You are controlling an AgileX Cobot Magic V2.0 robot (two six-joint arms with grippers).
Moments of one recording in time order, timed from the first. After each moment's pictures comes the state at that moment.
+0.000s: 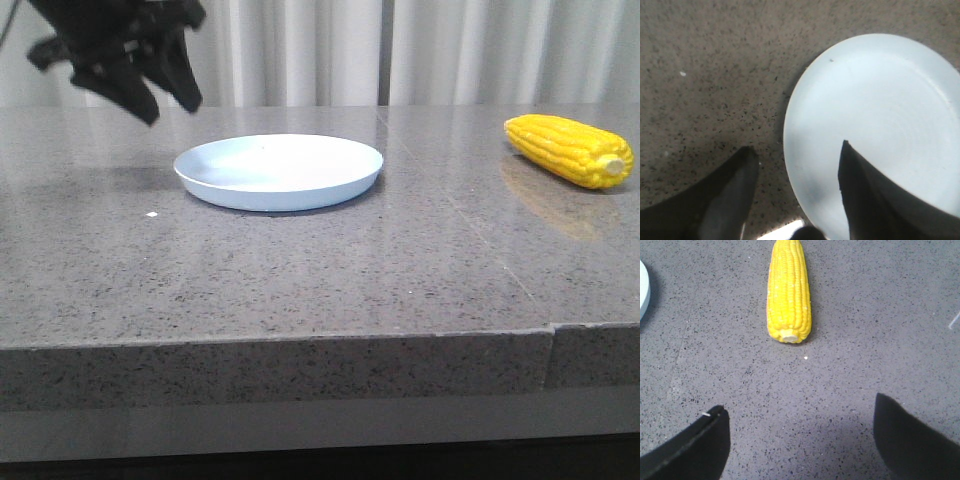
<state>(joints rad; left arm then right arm) -0.27 1.77 -1.53 -0.39 0.78 0.23 0.04 0.89 -0.79 0.04 0.61 0.04</state>
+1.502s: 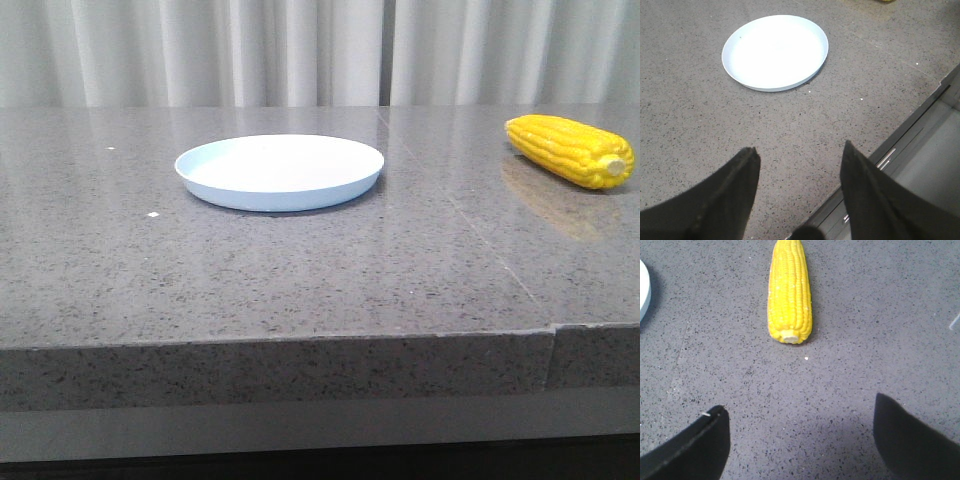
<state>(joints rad) -0.55 0.66 -0.87 -0.11 0.86 0.20 0.04 0.89 -0.79 0.04 0.61 0.04</state>
